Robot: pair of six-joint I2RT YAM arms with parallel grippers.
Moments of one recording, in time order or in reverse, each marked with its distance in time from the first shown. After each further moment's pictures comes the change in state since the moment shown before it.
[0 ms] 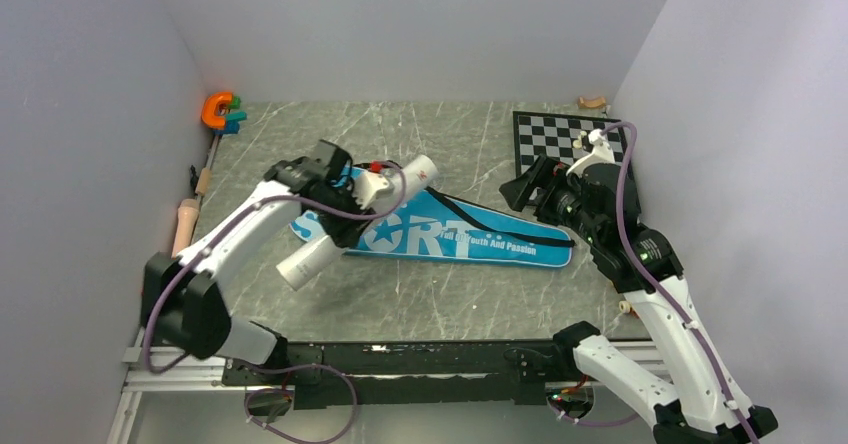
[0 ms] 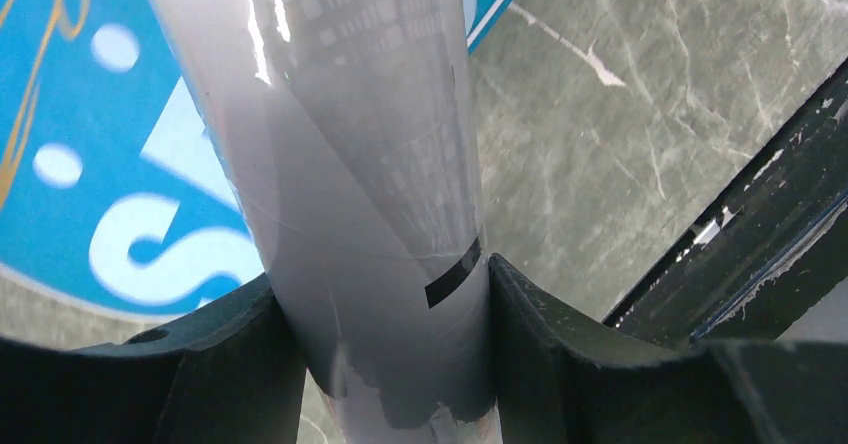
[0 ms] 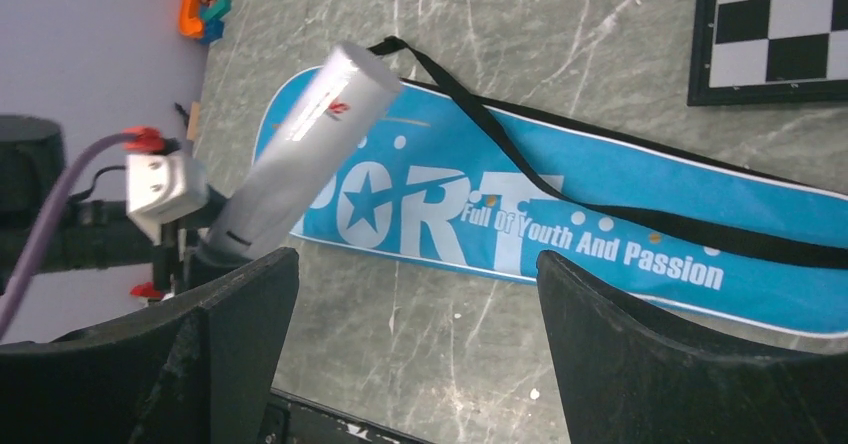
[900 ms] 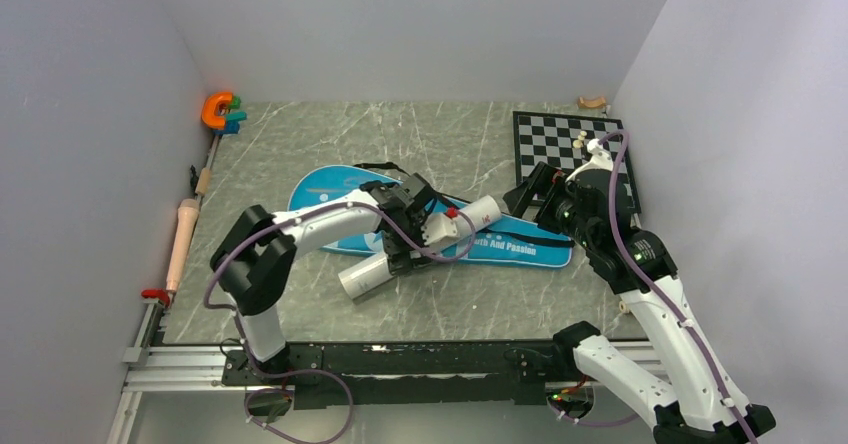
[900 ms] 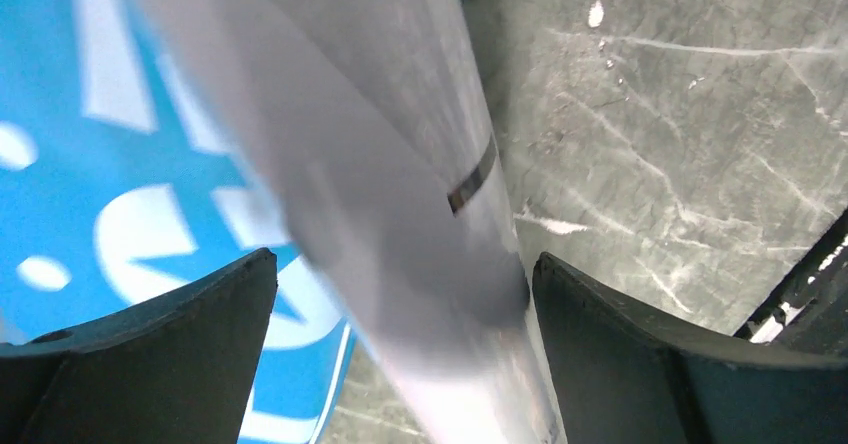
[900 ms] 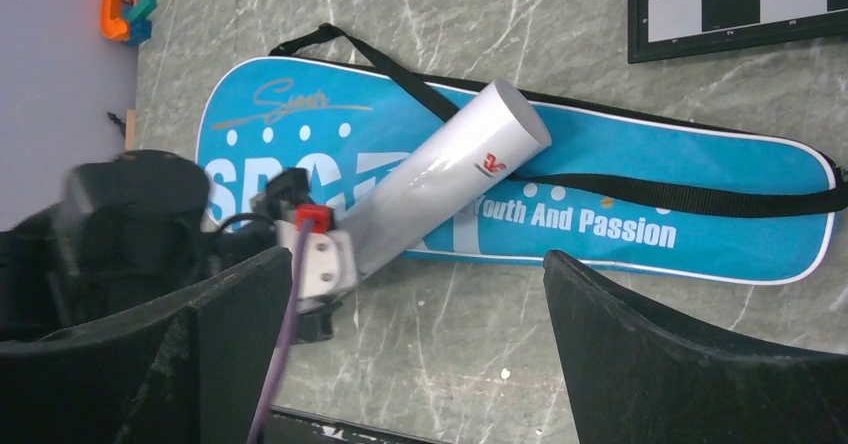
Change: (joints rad) left arm -0.412 0.442 0.124 0.172 -0.167 0.042; right arm -0.001 -0.022 -0.057 -0.060 0.085 0.026
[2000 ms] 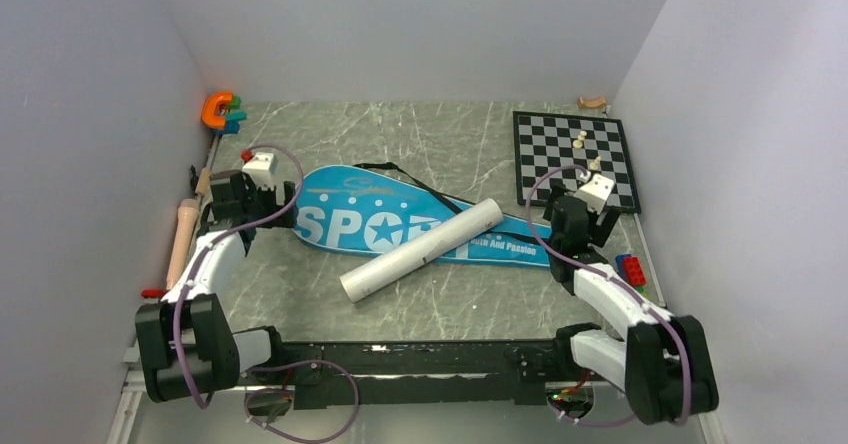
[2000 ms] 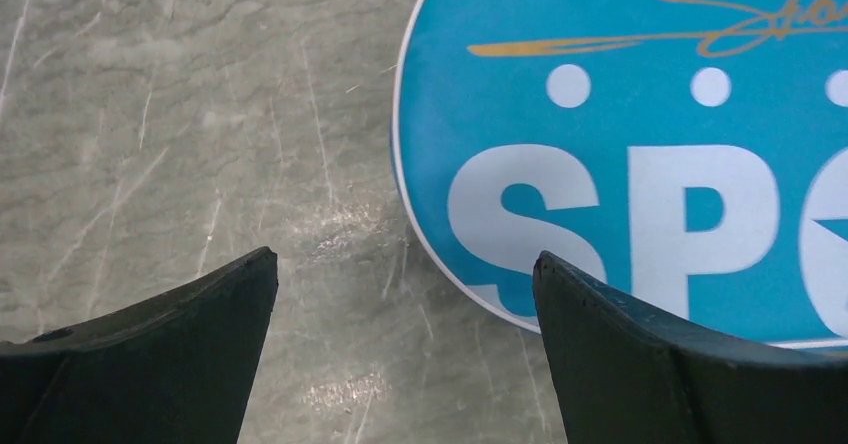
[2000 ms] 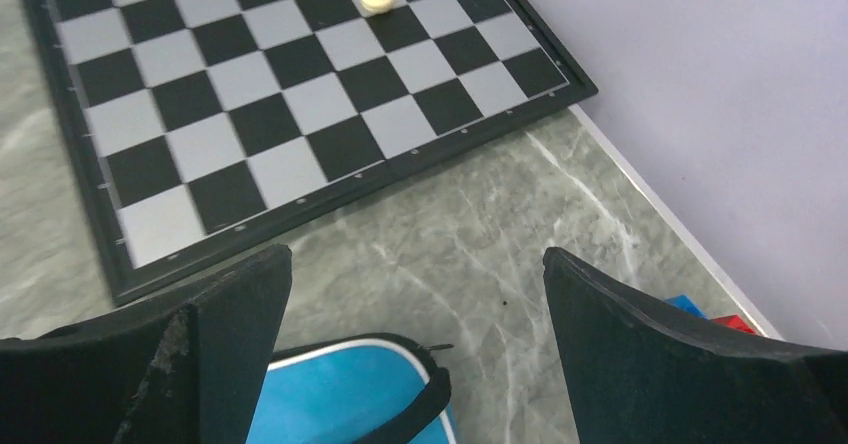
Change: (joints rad) left arm 0.998 -0.591 -0.564 0.583 0.119 -0.367; right arm -0.192 0.232 -0.650 0.992 0.652 -0.483
